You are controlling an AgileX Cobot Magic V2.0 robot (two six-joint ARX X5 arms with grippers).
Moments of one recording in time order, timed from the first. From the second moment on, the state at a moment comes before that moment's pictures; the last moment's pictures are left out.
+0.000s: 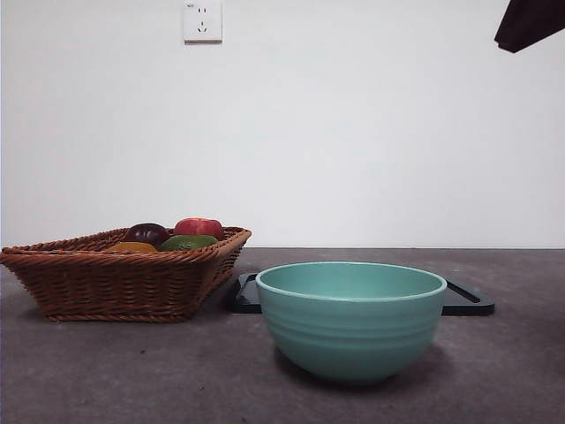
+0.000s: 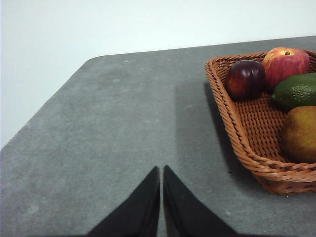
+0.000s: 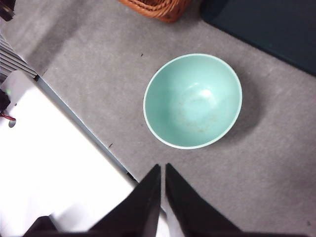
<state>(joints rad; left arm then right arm) 0.05 0.01 0.03 -0.18 0.00 0.12 0.62 0.82 0.90 -0.92 -0.34 0.19</state>
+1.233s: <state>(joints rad) 0.05 0.01 0.03 -0.18 0.00 0.12 -0.05 0.01 0.03 -0.06 -0.10 0.05</state>
